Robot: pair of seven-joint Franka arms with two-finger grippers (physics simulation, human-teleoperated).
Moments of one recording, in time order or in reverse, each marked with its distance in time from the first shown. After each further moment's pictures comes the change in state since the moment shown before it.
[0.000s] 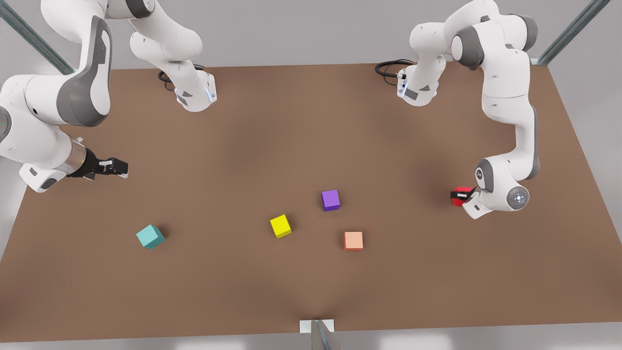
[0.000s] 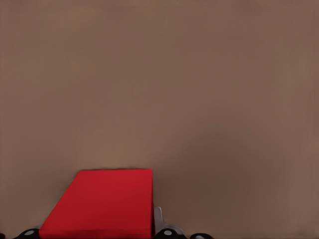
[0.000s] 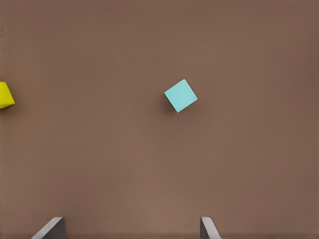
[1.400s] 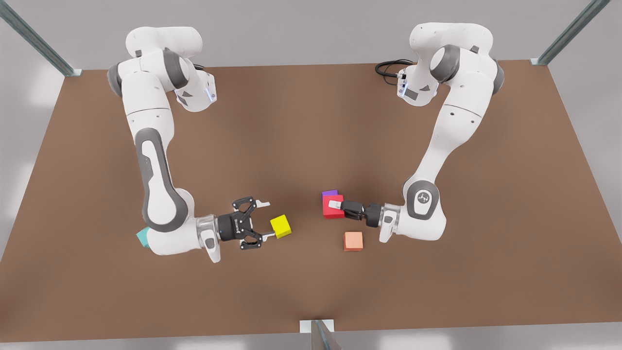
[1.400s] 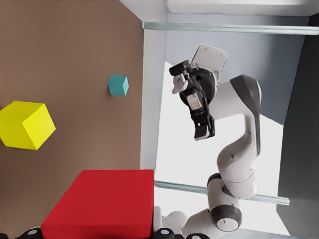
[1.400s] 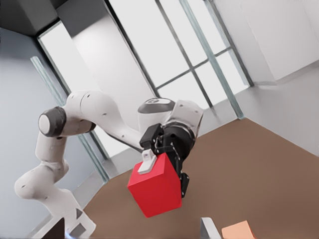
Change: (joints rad) left arm -0.001 0.296 -0.578 0.603 -1.159 -0.325 0.096; right arm 0.195 0.654 0.089 0.225 1.477 0.175 -1.463
